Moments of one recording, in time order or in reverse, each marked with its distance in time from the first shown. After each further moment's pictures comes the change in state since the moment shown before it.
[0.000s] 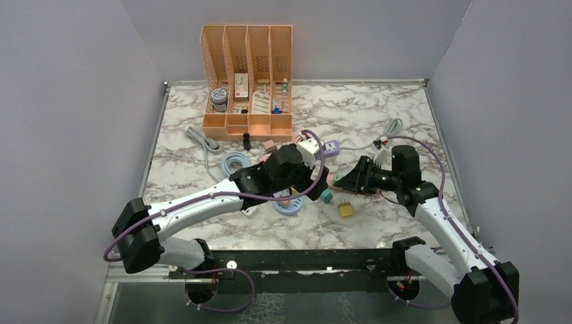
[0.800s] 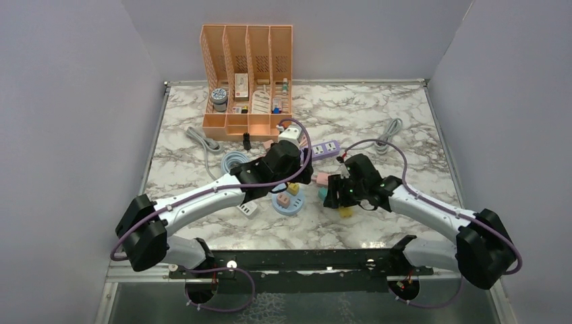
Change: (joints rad) left arm 0.070 0.060 -0.017 -0.066 -0.220 -0.287; right arm 0.382 0.240 0.023 -0.090 0.535 -0.223
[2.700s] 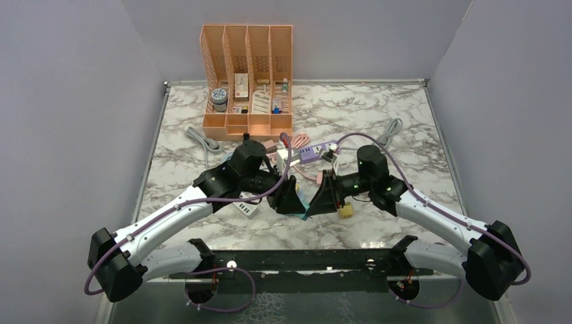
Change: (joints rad) left arm 0.130 -0.299 -0.092 -0.142 0.939 0.245; right arm 0.044 -0.067 0.009 0.480 -0.880 0.097
